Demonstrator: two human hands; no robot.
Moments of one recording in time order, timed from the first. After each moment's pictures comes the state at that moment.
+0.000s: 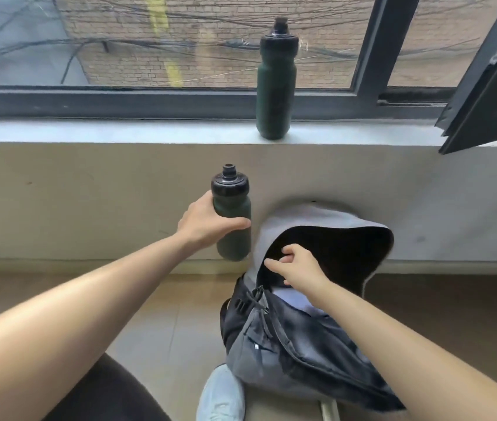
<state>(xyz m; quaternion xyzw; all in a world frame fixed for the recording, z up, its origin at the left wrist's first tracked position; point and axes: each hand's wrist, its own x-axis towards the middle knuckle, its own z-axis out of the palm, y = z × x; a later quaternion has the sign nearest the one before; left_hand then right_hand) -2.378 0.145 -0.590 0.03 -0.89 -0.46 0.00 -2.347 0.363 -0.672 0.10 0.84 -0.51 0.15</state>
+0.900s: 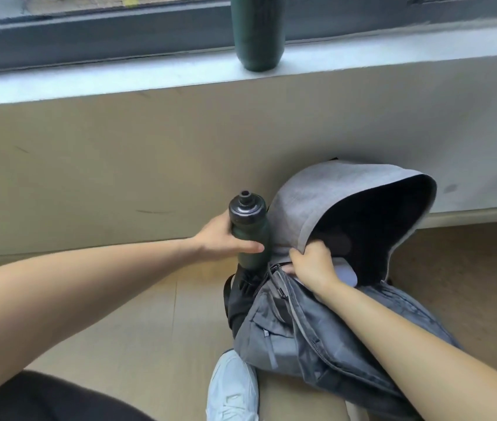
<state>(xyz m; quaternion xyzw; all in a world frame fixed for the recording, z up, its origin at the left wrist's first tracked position) -2.427 0.160 -0.723 -0.07 -0.90 -0.39 -0.21 -2.367 0.366 -0.769 0.20 0.82 -0.54 0.07</state>
